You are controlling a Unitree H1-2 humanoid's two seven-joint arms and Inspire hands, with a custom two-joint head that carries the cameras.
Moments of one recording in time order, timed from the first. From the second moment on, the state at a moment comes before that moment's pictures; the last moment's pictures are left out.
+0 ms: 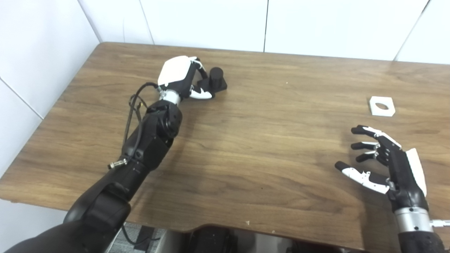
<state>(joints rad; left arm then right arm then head) -0.52 0.35 -0.29 0.41 0.75 0.26 0.08 0.15 -0.16 0.03 -0.37 -0.32 0.11 0.03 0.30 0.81</state>
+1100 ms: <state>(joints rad) -0.46 0.42 -0.26 0.36 0.45 0.05 -0.09 0.16 -0.16 0.03 -0.38 -0.33 0.10 0.01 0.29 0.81</state>
